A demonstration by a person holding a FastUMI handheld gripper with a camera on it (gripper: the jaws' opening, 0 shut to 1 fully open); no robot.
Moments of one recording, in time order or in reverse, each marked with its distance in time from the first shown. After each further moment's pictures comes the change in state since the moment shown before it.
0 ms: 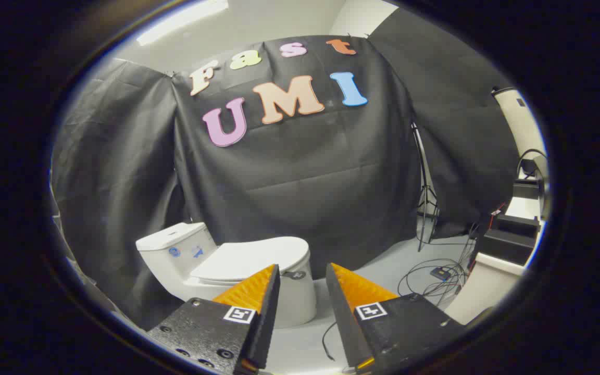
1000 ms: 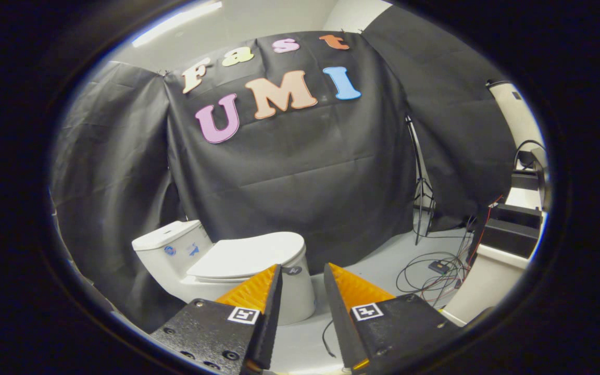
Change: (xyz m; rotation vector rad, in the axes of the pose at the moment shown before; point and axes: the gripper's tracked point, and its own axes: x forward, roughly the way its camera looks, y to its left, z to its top) arm 0.004 -0.008 -0.005 0.026 0.019 -0.014
